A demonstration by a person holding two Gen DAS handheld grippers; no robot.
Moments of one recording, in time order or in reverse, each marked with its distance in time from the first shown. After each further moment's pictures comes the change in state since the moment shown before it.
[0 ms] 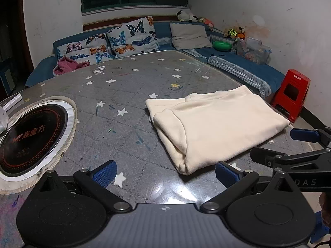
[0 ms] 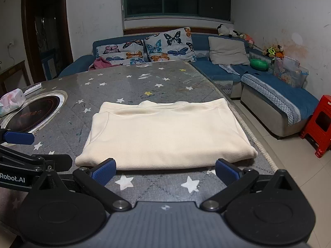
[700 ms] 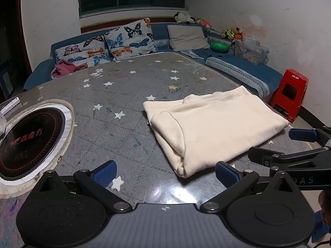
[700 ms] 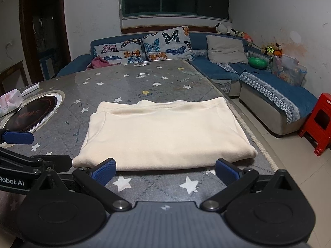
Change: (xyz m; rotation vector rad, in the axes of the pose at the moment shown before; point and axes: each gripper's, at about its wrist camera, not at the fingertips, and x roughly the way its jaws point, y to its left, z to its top) left arm 0.003 -0.001 0.001 0.014 -0.015 -0.006; right arm 0.004 -0.002 0.001 0.009 0.007 -0.007
